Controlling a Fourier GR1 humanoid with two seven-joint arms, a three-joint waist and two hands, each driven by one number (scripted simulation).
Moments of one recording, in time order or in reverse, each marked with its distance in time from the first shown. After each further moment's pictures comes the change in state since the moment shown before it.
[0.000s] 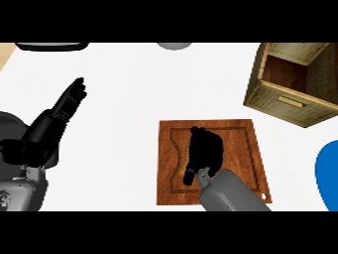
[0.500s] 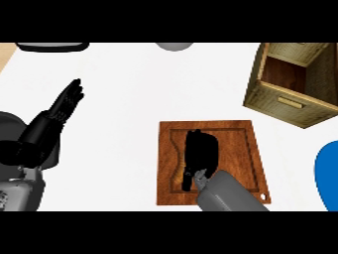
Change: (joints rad) left arm 0.008 -0.001 0.030 0.017 -0.004 -0.034 -0.024; right arm -0.019 -0.004 0.052 0.030 0.020 0.028 -0.028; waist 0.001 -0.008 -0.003
